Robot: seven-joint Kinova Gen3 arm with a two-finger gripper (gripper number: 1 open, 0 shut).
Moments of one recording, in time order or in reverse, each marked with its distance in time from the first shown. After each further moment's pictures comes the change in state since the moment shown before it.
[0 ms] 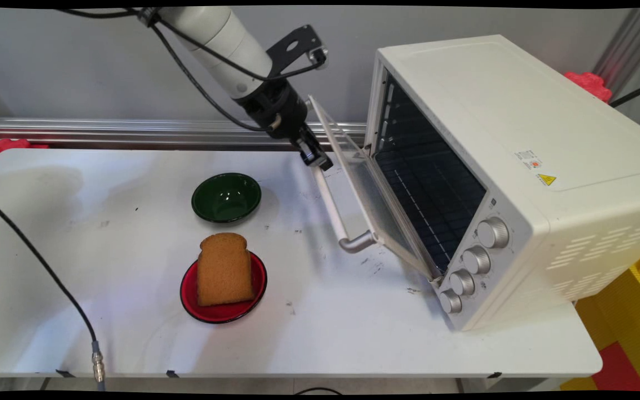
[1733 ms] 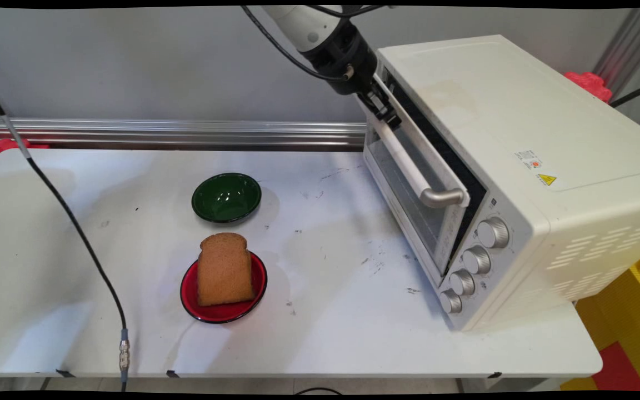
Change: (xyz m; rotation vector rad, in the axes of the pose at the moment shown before) arm 0.102 0.002 0.000 0.000 0.132 0.025
